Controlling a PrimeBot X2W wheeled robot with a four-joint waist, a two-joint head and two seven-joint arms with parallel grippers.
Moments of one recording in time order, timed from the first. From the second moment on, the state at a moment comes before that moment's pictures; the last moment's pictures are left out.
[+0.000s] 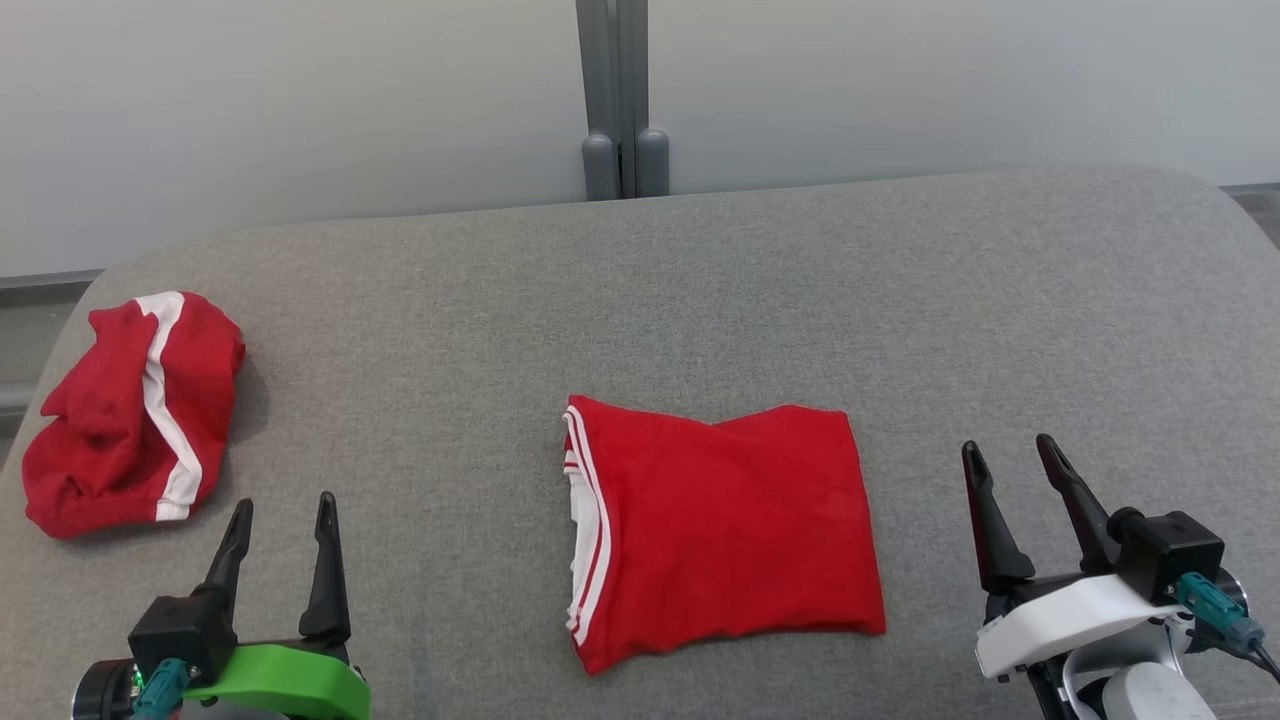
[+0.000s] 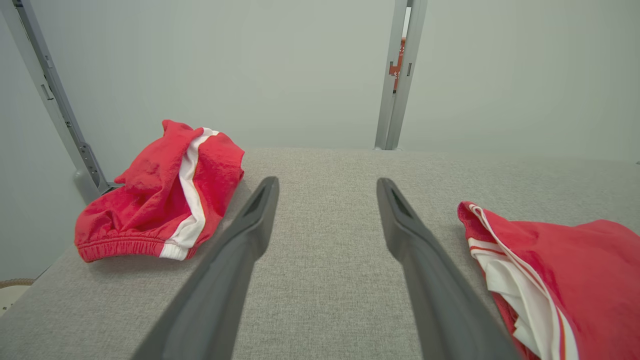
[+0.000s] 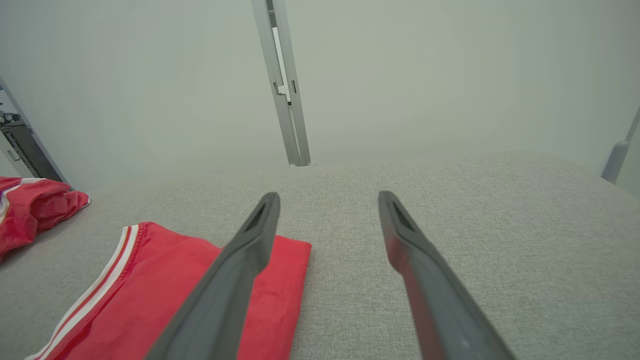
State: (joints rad) left arm -0.01 0.09 0.03 0.23 -0.19 -0.11 -0.25; right arm -0.02 -0.13 0.07 0.17 0.26 0.13 -0.24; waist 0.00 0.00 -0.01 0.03
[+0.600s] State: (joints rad) left arm -0.01 0.11 0.01 0.23 -0.20 -0.10 -0.24; right arm -0.01 -0.12 0.07 0.15 0.24 0.13 -0.22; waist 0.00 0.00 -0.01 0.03
